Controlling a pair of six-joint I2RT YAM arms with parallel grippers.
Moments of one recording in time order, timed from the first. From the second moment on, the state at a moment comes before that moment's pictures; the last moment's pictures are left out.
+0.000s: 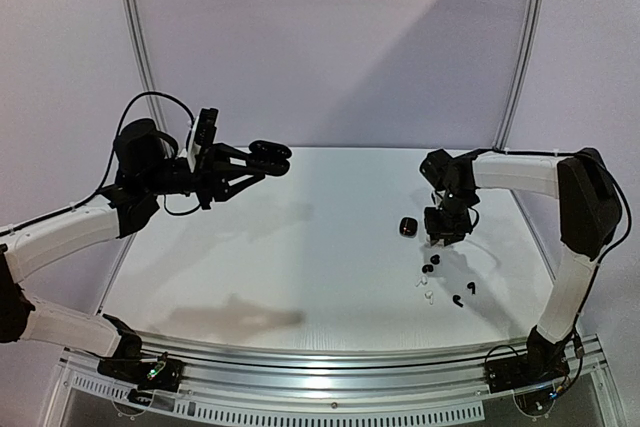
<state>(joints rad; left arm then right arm) -0.47 1.20 0.82 0.45 0.97 0.00 0.48 1.84 1.30 -0.89 0.10 0.55</state>
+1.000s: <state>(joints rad) -0.47 1.20 0.82 0.44 0.98 0.00 0.45 1.83 1.22 -0.86 0.10 0.56</state>
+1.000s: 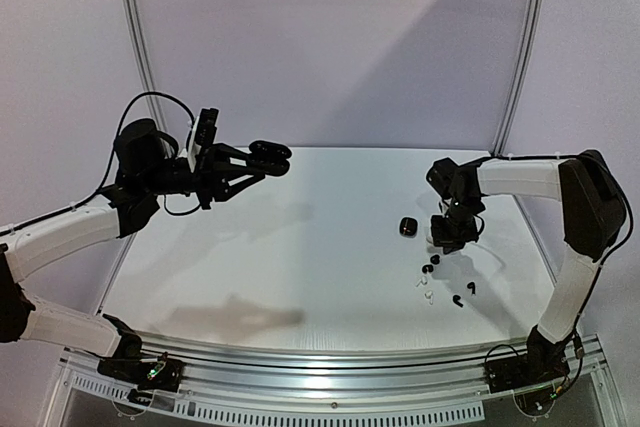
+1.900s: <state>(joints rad) -0.47 1.20 0.82 0.45 0.98 0.00 0.45 1.85 1.16 -0.80 -0.03 0.62</state>
